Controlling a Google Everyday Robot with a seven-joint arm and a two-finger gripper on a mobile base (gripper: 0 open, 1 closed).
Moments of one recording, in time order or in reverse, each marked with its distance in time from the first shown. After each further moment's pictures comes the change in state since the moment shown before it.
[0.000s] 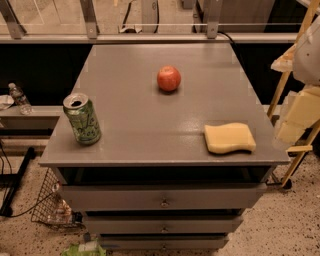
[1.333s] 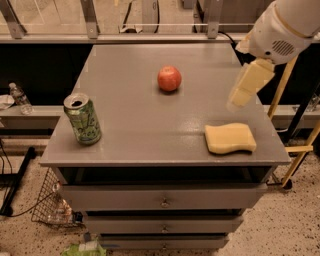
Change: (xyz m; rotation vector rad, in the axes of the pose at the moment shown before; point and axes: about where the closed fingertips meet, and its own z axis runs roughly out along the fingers) arm -0.061 -0.077 0.041 0.006 -0.170 0.028
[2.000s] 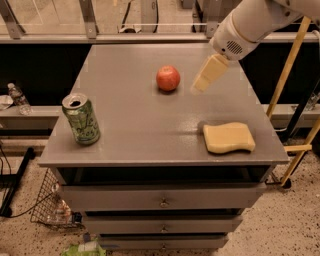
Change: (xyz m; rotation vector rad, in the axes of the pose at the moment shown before) arm -0.057 -0.067 0.071 0.069 -0.139 0.068
